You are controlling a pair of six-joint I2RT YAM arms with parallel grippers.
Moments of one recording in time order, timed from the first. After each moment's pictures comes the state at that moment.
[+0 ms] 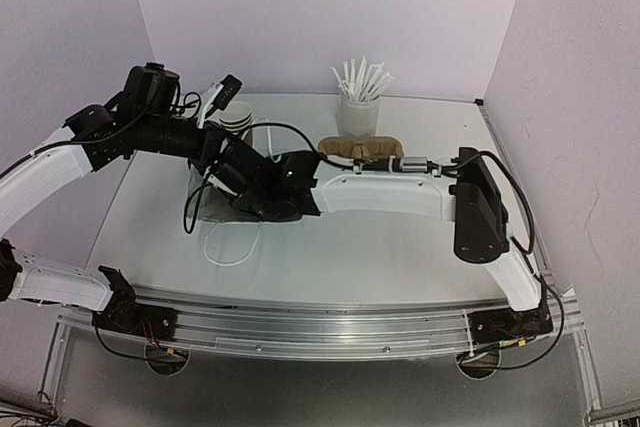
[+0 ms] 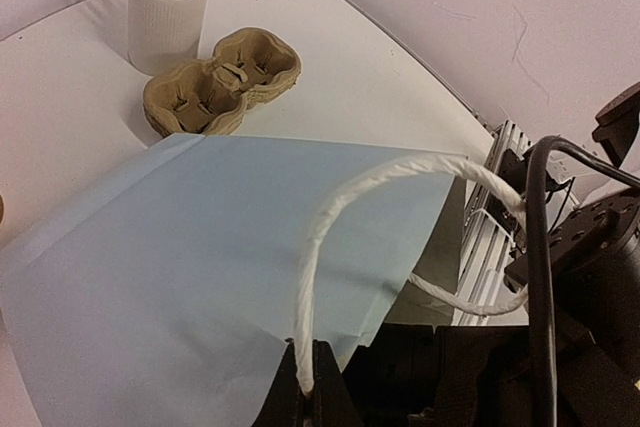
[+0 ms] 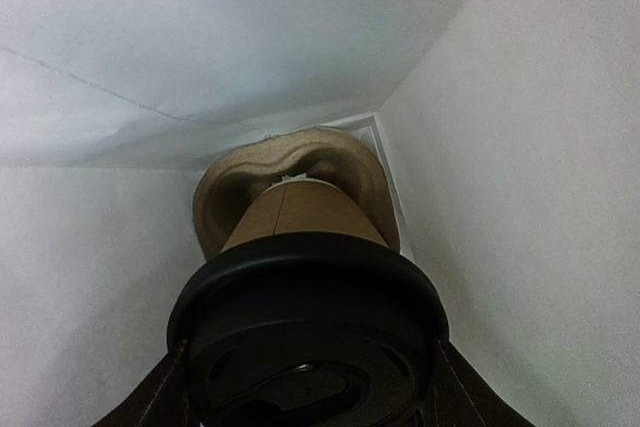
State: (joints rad) left arm -0.70 1.14 1.08 -0.56 0.45 -0.15; right arm 1.26 2.35 2.08 -0.49 0.63 -0.37
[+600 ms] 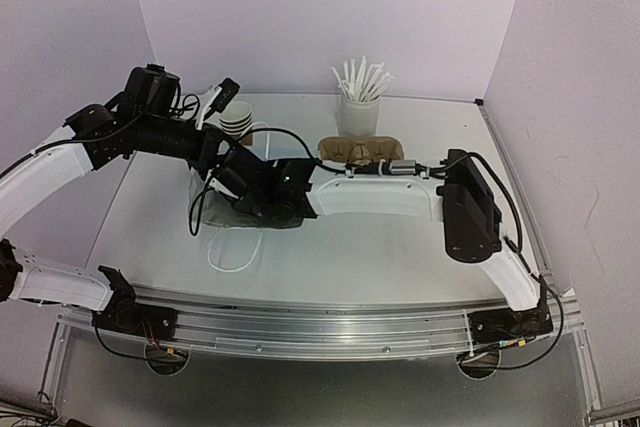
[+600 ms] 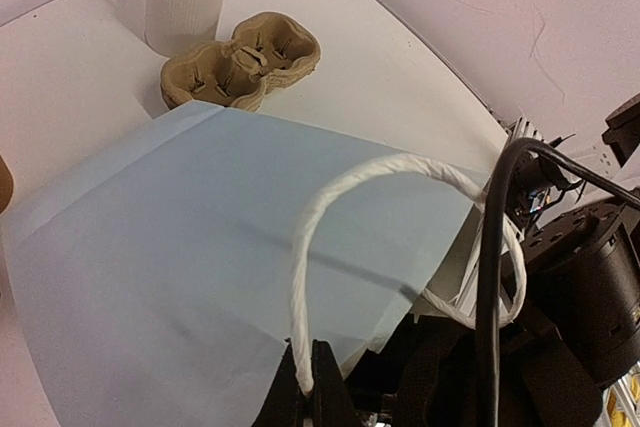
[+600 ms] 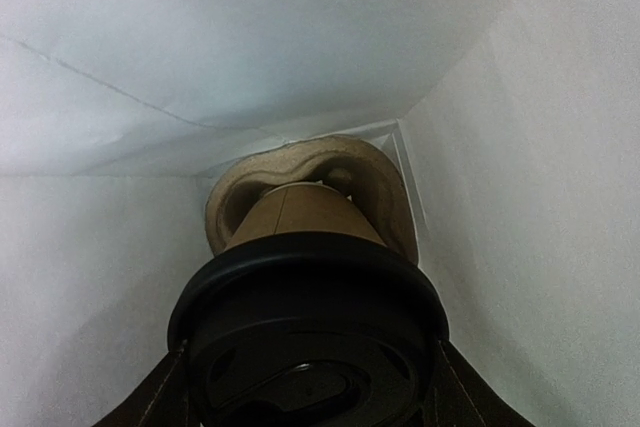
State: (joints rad) left arm -0.68 1.15 1.08 -0.59 0.43 -0.15; right arm 1.25 2.40 2.08 -0.43 0.64 -0.44
